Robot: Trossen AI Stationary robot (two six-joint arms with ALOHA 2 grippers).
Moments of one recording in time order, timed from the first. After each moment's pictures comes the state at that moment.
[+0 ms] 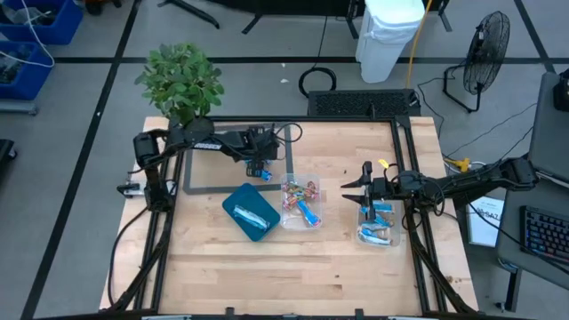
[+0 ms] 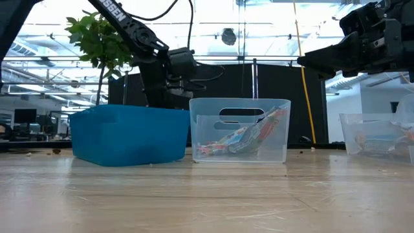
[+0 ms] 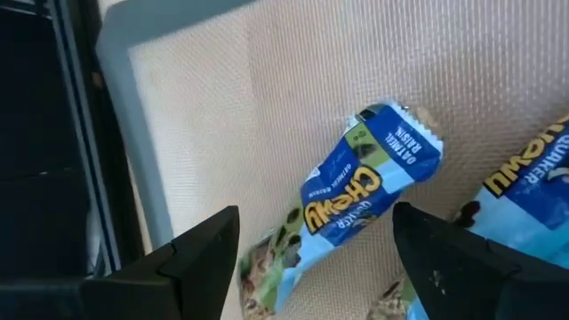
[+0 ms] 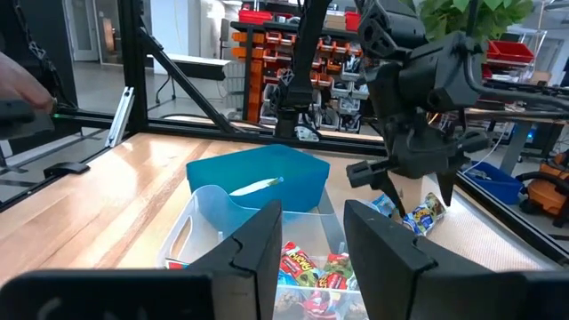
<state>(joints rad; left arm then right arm) 0.38 1.86 1.15 -0.47 -0.34 0.57 0.03 0.74 0.02 0.73 0.03 -0.09</state>
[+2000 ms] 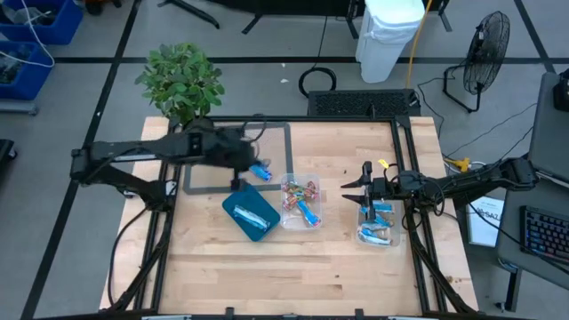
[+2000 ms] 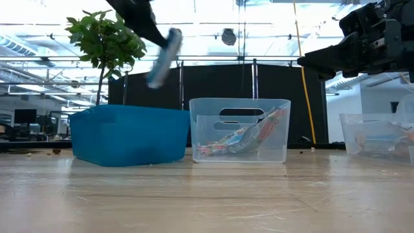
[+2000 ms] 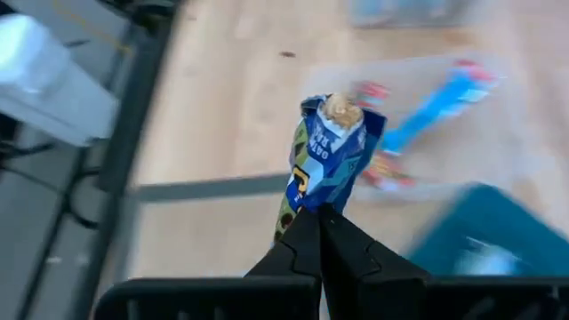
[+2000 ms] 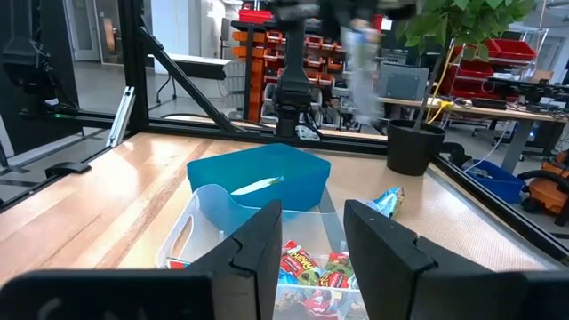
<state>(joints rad) 0.14 1.26 1.15 -0.62 -0.07 0.21 0.03 0.74 0.02 0.73 0.03 -0.09</state>
